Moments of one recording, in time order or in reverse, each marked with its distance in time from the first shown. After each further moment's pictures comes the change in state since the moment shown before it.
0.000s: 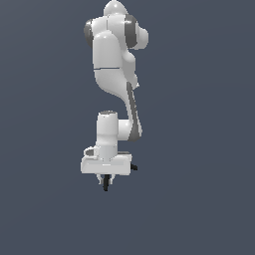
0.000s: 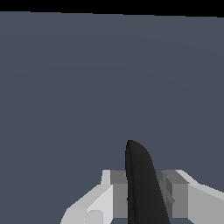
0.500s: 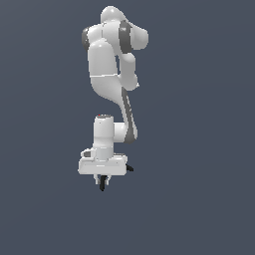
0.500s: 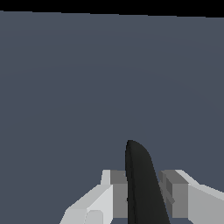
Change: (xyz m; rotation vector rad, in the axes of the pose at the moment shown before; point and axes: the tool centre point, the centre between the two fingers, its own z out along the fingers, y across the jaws) arm -0.025 0.019 0.015 0.000 0.004 -0.002
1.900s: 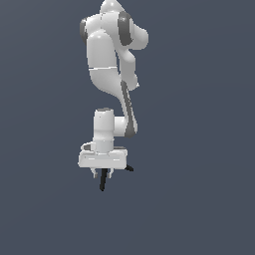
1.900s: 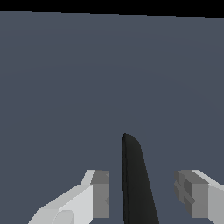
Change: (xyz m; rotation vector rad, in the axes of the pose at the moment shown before) arm 0.000 0.000 -0.028 0.000 -0.002 0.000
